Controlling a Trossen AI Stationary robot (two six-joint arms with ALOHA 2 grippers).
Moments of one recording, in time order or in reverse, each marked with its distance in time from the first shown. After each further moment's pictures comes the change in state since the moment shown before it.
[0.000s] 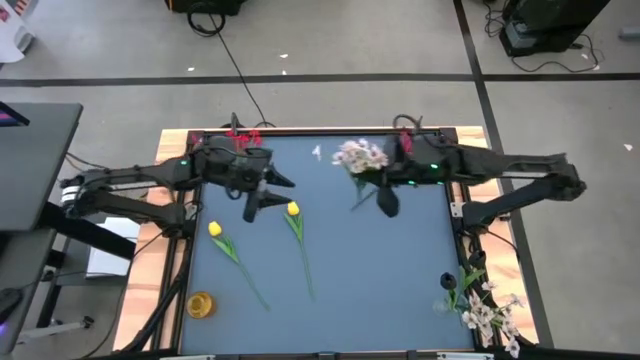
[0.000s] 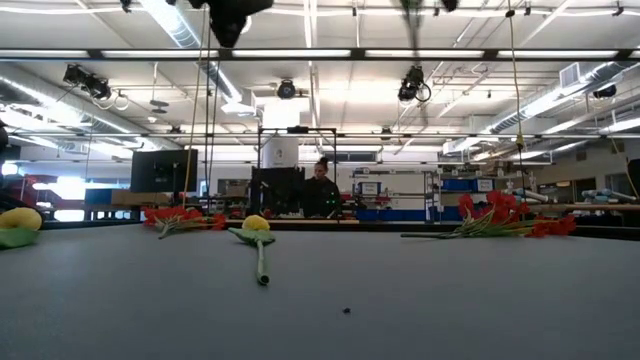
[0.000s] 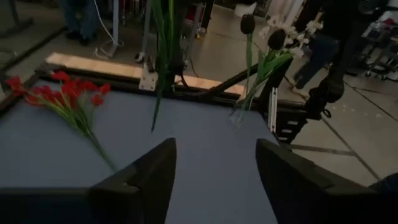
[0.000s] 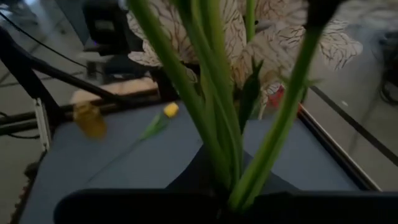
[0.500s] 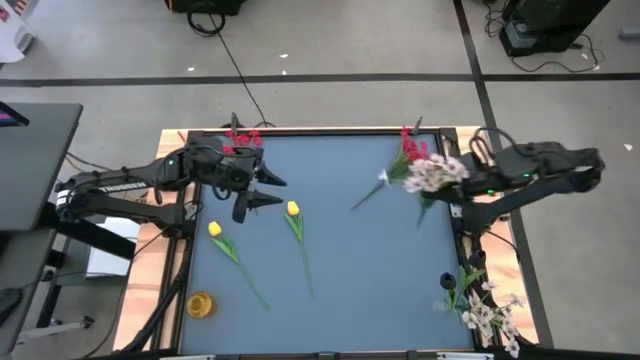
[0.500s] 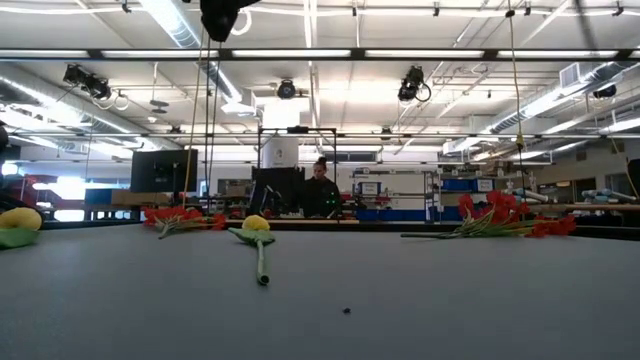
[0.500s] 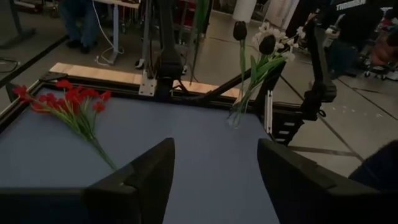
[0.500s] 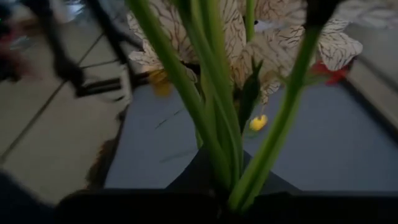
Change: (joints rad) left arm 0.000 -0.067 0.000 -0.050 -0.004 0.009; right arm 0.261 -0.407 0.000 -0.451 0.011 0.145
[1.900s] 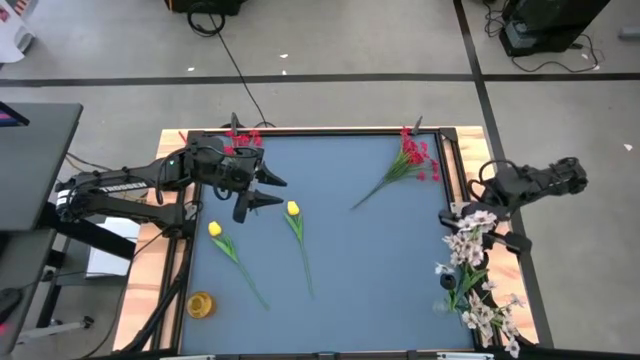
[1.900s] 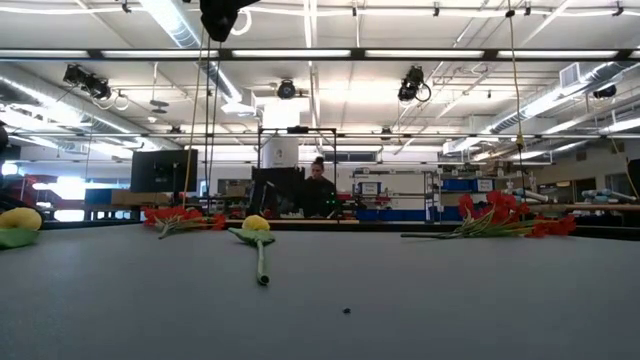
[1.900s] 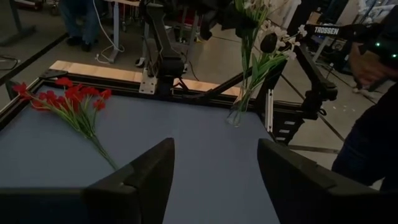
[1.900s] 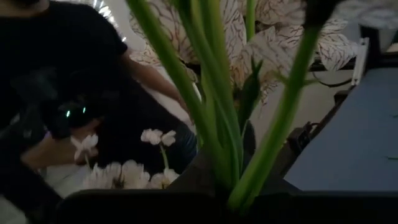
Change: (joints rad) left arm 0.000 0.001 0.000 0.000 0.000 0.000; right arm 0.076 -0.341 -0.580 0.558 -0.843 0.077
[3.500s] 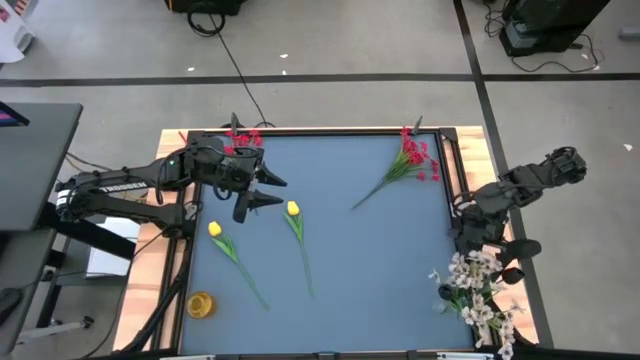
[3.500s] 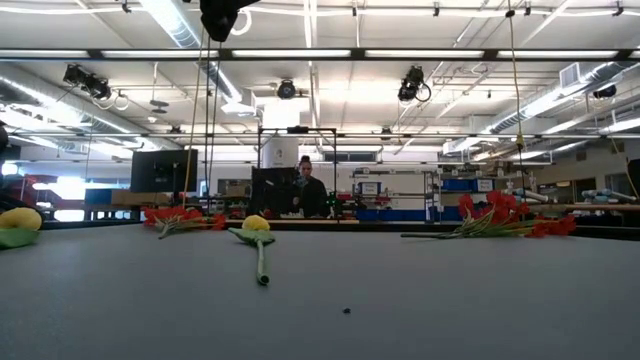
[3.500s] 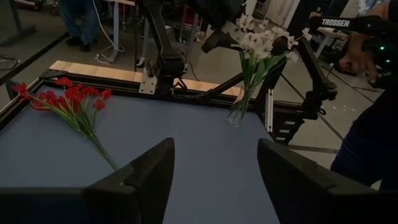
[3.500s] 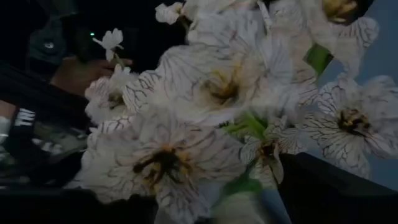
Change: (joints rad) left arm 0.000 0.000 0.000 0.000 0.000 0.000; right arm 0.106 0.148 0.133 -0.476 -0.175 0.007
